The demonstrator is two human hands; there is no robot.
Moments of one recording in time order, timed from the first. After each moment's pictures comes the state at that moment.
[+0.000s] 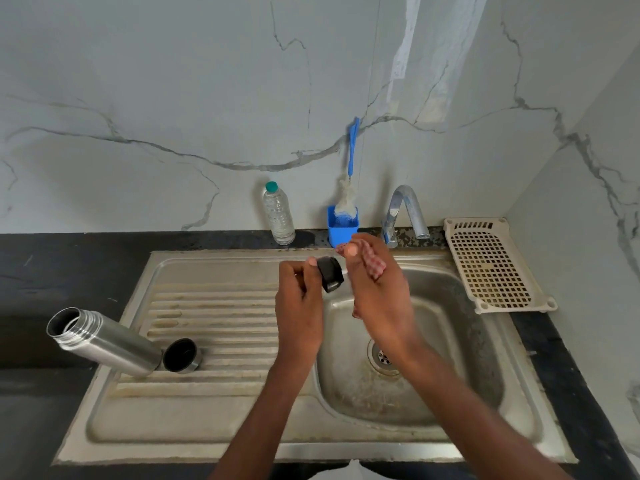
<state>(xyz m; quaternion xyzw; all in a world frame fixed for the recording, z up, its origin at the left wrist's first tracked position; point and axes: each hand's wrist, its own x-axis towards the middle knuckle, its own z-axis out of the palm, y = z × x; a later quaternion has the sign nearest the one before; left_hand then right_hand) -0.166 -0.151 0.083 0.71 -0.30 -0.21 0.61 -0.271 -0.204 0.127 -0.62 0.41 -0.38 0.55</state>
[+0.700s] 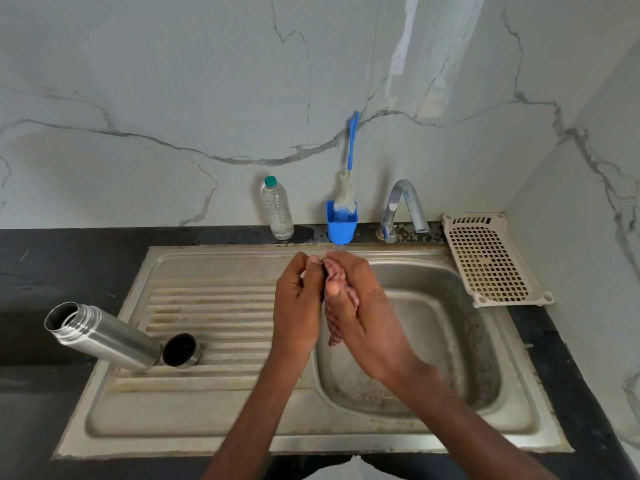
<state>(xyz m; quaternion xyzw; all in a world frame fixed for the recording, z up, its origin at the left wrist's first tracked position) -0.161 -0.140 0.096 0.64 -0.34 -0.28 0.63 -0.282 -0.173 0.111 -0.80 0.30 -0.33 0.41</state>
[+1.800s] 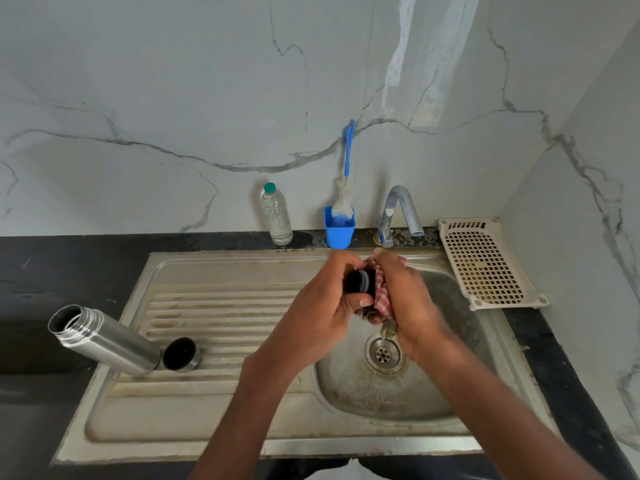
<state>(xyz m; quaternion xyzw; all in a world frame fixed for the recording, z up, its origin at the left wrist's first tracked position) -0.165 -0.127 0.123 0.60 -0.65 -0.22 0.42 -0.300 -0.202 0.149 -0.44 0.50 -0.28 0.69</state>
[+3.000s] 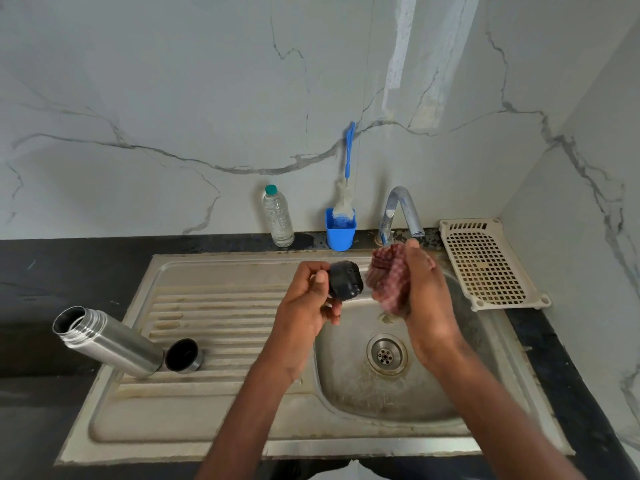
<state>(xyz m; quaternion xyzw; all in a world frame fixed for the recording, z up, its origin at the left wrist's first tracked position) -0.167 -0.123 0.103 0.48 -0.31 -0.50 0.65 -0.318 -0.203 0.136 -0.45 0.44 -0.40 0.66</state>
